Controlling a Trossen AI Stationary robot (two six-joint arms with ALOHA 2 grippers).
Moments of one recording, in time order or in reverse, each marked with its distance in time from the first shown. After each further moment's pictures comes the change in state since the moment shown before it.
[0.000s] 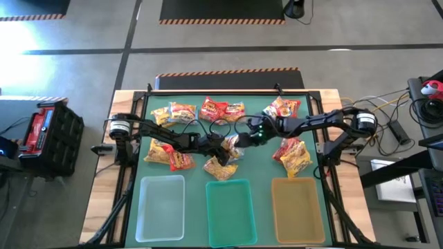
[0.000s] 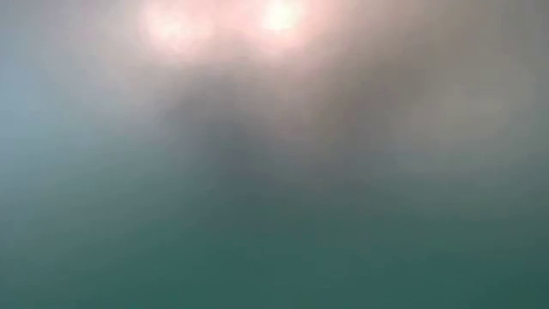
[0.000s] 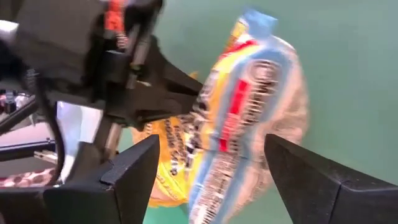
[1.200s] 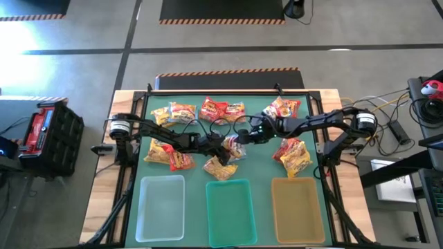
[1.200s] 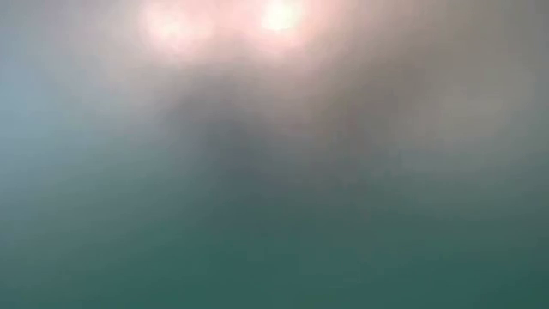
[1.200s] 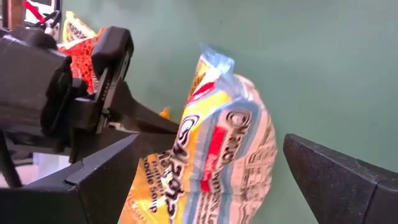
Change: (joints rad) left arm 0.000 0.003 0.000 0.030 -0.002 0.000; right arm 0.009 0.002 0.000 -0.017 0.164 0.061
